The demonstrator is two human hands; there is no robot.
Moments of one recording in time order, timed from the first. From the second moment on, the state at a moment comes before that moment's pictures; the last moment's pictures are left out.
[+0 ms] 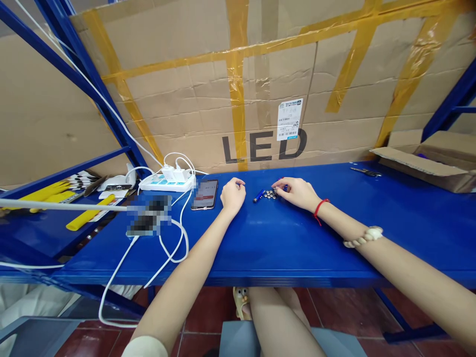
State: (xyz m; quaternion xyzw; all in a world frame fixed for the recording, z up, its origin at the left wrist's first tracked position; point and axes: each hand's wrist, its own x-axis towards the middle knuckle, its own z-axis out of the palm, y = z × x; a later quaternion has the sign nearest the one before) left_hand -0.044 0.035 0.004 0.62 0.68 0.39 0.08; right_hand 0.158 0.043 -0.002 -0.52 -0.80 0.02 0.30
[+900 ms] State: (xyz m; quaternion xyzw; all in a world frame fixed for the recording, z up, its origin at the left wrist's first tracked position) left_hand -0.023 0.021 0.024 0.61 0.37 0.59 0.39; right_hand 0.149 0.033 0.005 -0.43 -0.83 0.06 0.36
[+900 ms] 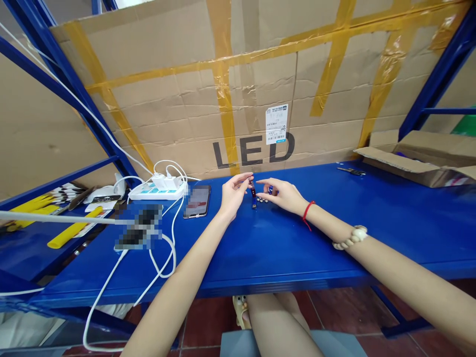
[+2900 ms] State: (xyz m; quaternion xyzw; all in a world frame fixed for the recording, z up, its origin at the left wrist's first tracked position) left_hand -0.009 0.020 0.008 0.72 0.34 0.50 0.34; right_hand 0.141 0.031 0.004 -0.35 -0.79 0.01 0.50
